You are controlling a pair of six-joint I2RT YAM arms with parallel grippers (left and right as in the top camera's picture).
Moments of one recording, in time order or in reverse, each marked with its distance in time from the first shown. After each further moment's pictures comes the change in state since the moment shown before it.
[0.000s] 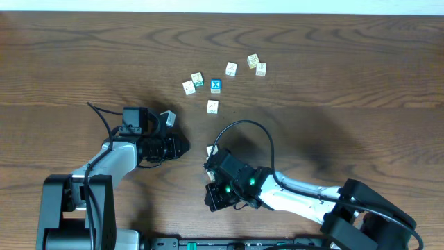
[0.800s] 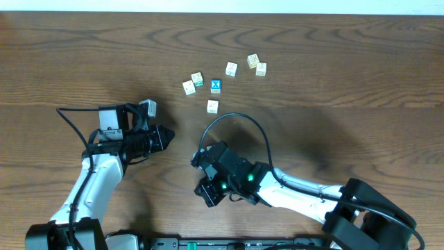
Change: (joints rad) left arm 0.102 -0.226 0.000 -0.032 -0.039 0.001; right arm -0.010 0.001 0.059 0.074 -0.003 -0.339
